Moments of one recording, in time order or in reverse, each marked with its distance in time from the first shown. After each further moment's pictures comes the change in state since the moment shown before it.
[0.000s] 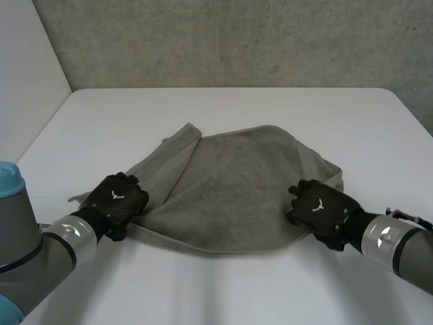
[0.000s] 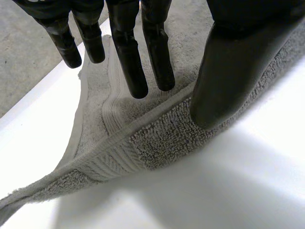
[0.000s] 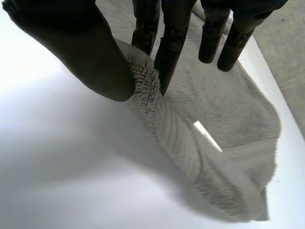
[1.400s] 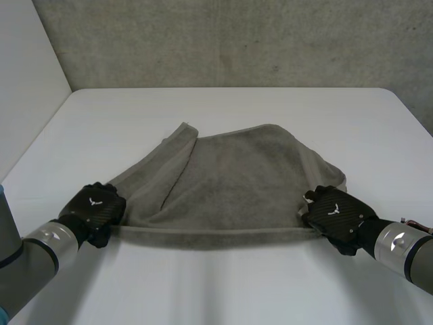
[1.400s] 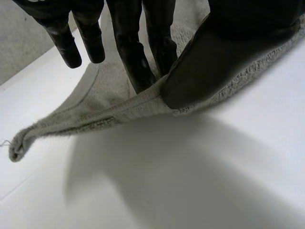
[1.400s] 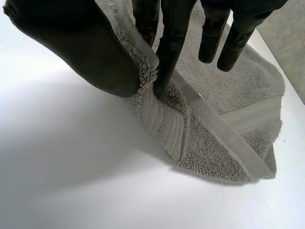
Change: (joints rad) left arm 0.116 0.021 -0.076 0.009 0.002 -0.055; right arm -0.102 0.013 0.072 -0.058 -0.014 0.028; left_hand 0.426 0.407 0.000 0.000 0.444; right_hand 0.090 0.087 0.000 0.000 0.112
